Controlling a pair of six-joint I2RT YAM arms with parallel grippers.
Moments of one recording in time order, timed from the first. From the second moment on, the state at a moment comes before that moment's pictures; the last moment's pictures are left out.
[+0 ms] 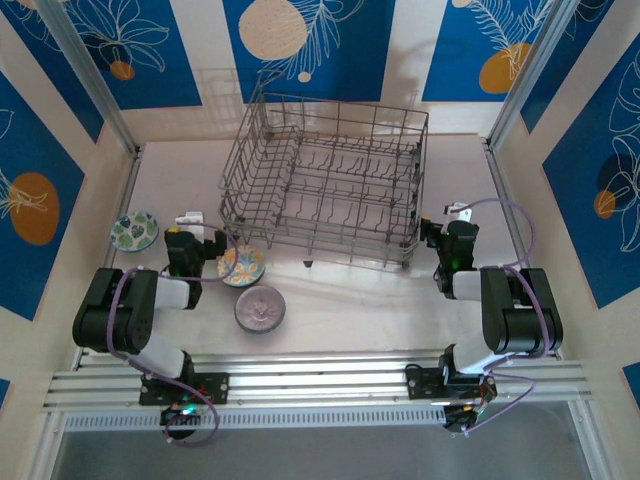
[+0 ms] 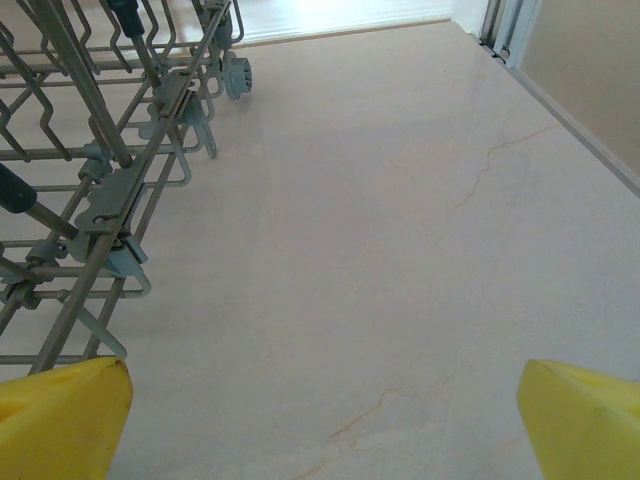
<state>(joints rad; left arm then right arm) -0.07 1.55 0.35 0.86 -0.17 0.03 -0.01 1.50 0.40 0.73 0.13 0.11</state>
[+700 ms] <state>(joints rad) -0.07 1.33 0.34 0.72 -0.19 0.03 -0.01 1.38 0.42 0.54 0.11 0.15</state>
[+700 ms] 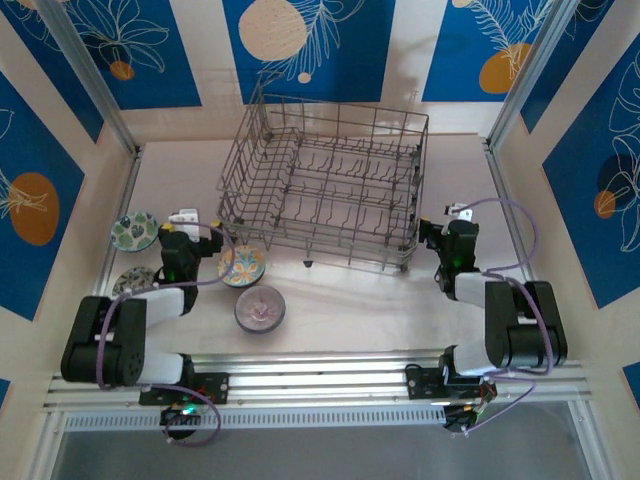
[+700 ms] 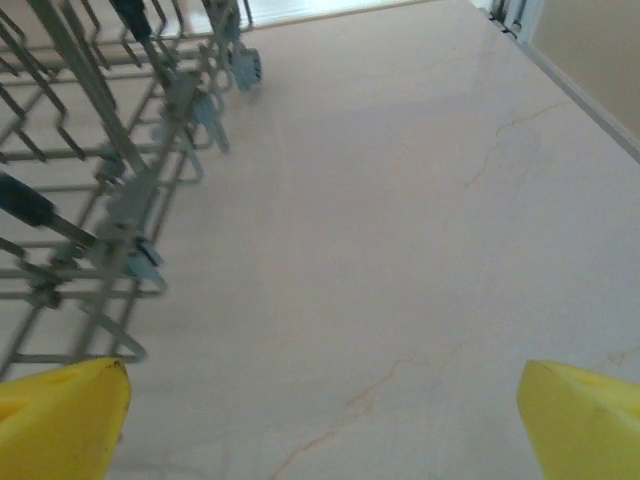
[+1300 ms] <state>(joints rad) -0.05 0.97 0.84 -0.05 -0.10 -0.10 -0.07 1.07 0.89 -0.27 0.04 0.28</state>
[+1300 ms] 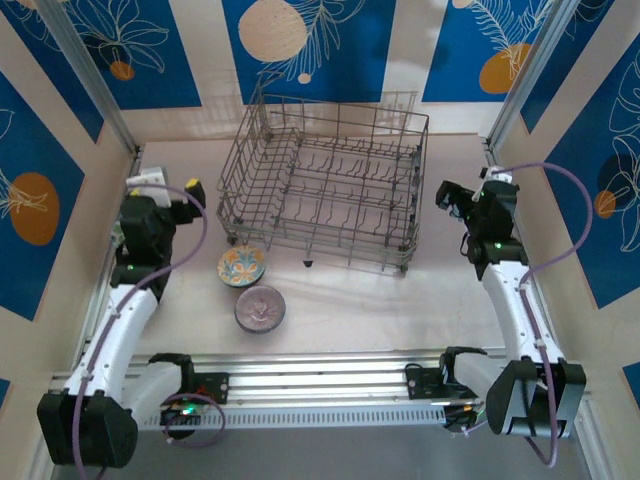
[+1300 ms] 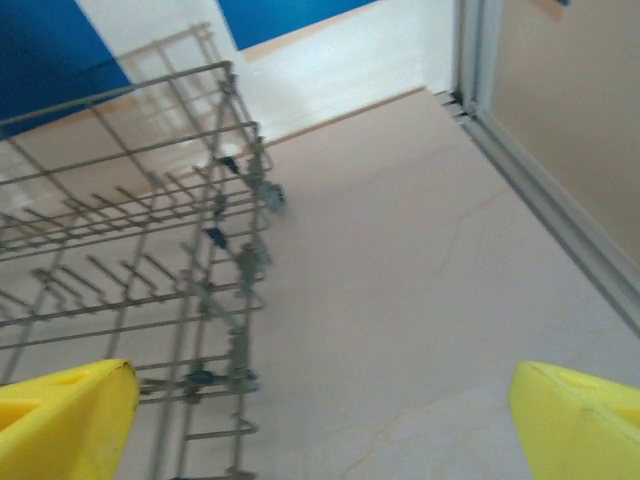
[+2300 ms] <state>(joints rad) -0.16 1.47 1.35 -0.61 0.39 -0.19 0.13 1.31 1.22 -0.91 0.14 0.30</state>
